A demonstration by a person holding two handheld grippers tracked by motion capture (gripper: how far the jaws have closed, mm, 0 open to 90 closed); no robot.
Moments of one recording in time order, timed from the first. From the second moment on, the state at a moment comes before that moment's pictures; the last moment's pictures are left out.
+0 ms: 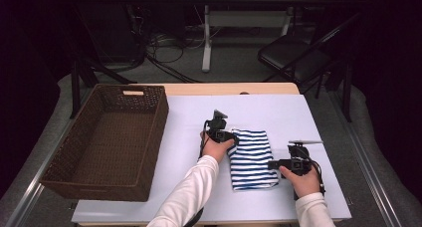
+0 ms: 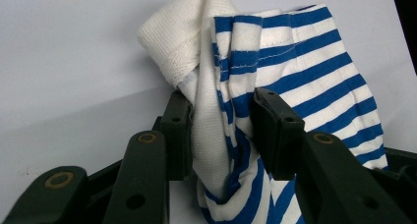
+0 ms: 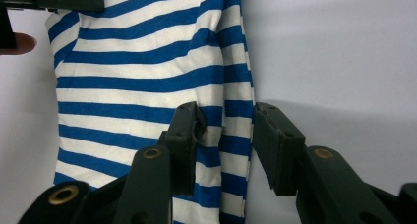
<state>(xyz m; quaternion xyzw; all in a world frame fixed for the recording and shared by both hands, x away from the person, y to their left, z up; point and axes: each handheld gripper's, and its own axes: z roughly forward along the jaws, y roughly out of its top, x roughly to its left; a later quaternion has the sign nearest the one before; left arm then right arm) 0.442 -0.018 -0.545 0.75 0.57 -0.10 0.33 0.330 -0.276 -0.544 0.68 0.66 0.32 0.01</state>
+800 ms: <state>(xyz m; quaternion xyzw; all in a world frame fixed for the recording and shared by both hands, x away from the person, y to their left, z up) 0.442 -0.018 -0.545 0.75 0.56 -0.09 0.33 0.332 -0.270 -0.546 0.67 0.67 0.32 0.01</state>
